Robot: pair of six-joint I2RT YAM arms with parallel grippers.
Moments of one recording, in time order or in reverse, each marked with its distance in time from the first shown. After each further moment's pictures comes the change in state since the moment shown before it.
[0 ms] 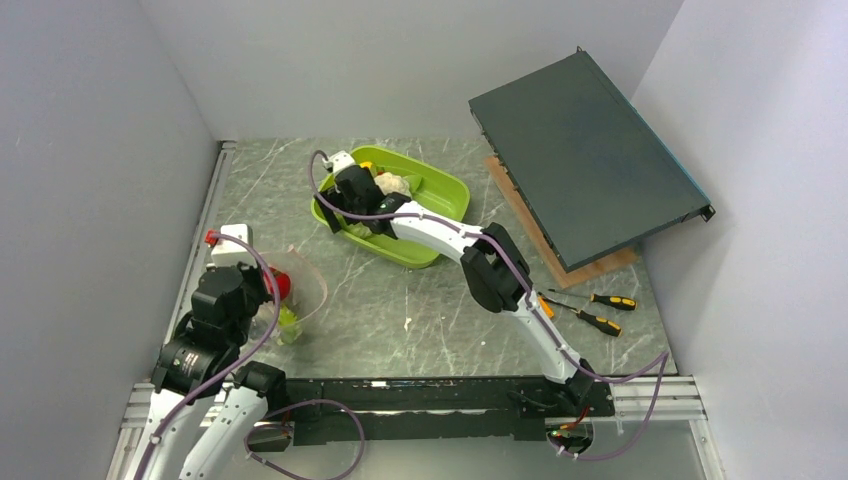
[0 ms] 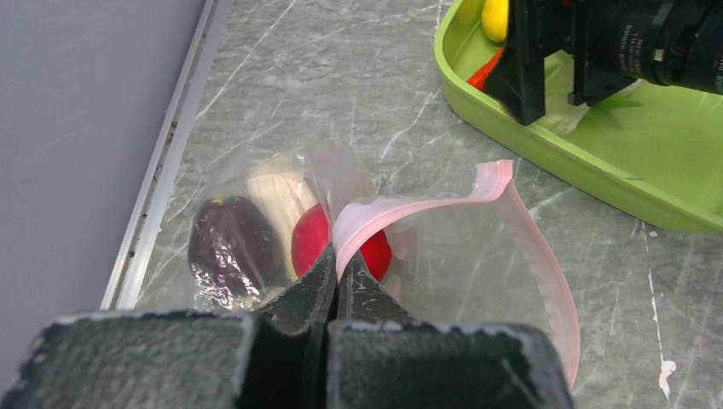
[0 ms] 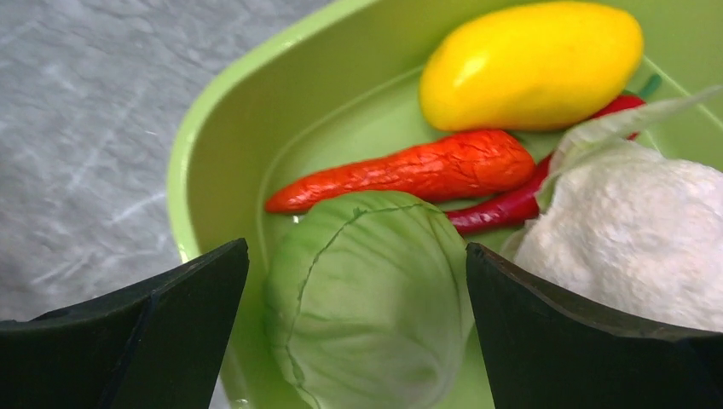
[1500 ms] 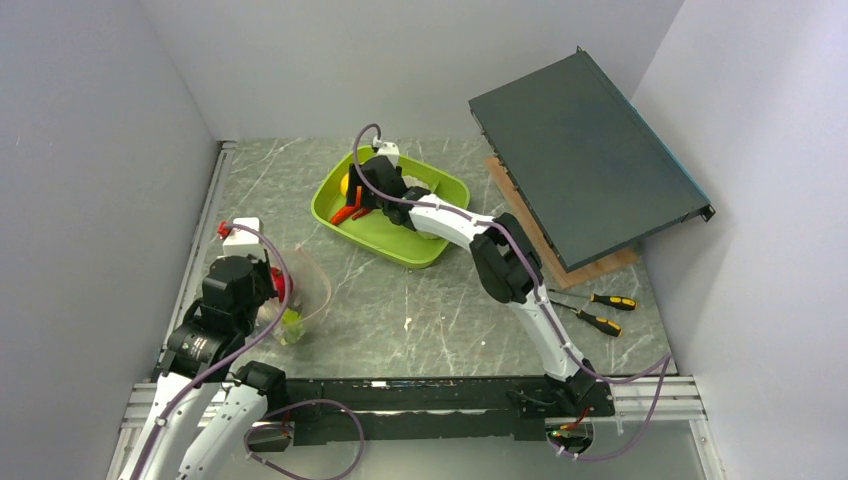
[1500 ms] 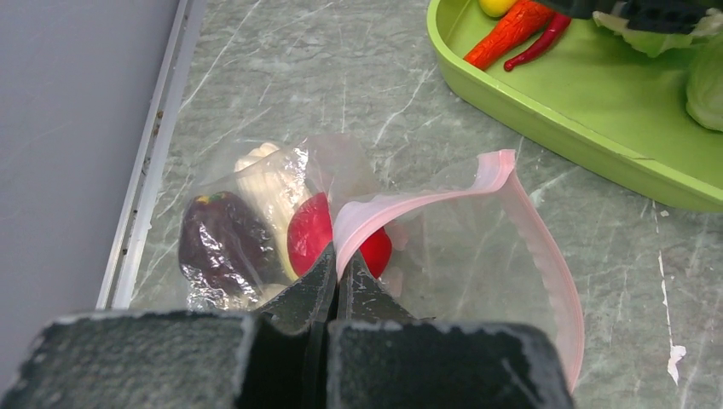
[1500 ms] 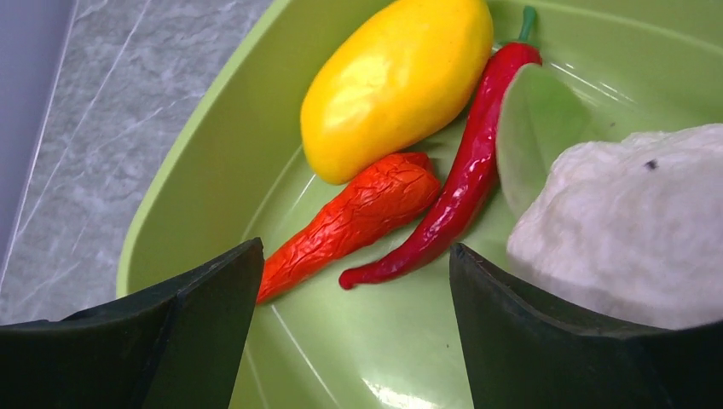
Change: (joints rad) left arm 0.000 0.083 0.000 0.010 0.016 0.010; right arm -0.106 -0.055 -0.145 0.148 0.048 0.429
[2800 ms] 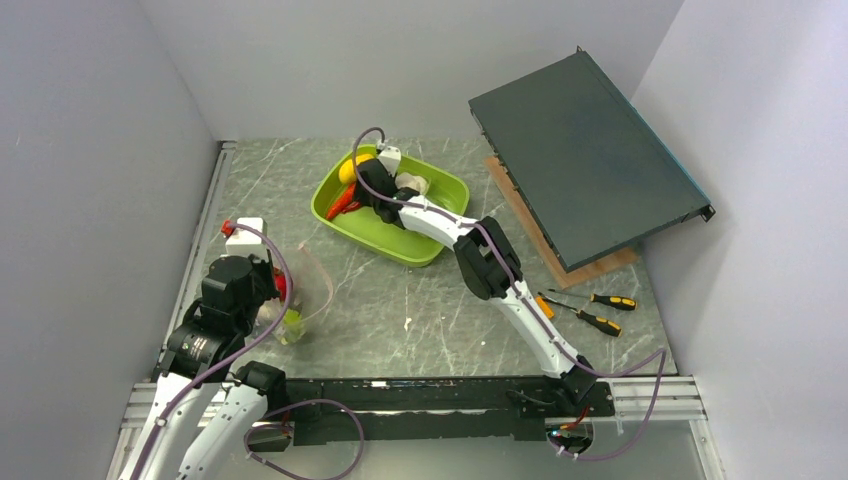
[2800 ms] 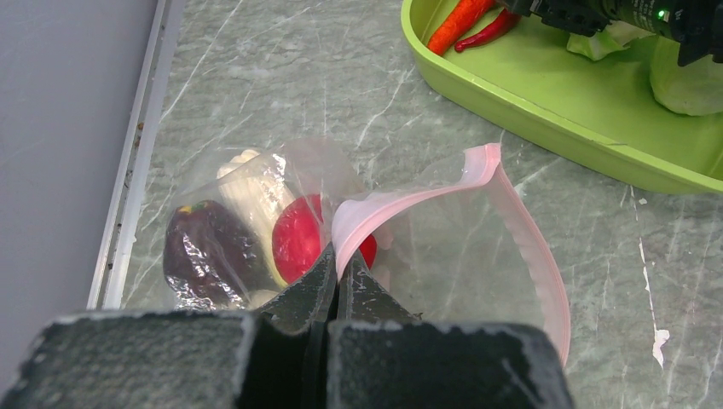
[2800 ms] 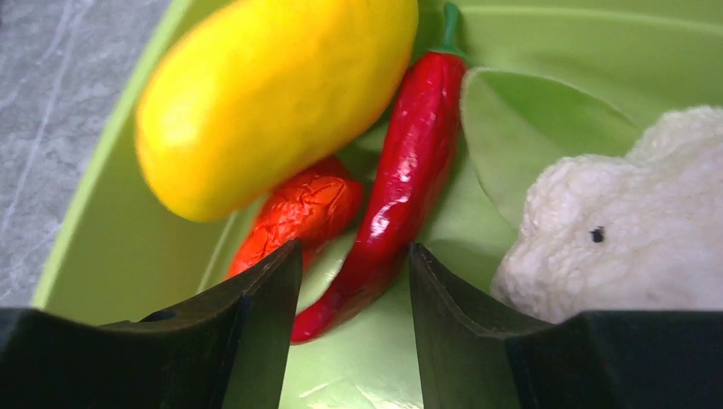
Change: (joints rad) left arm 0.000 -0.001 0.000 0.013 0.055 0.018; right arm -0.012 0.252 0.276 -0.066 0.152 0.126
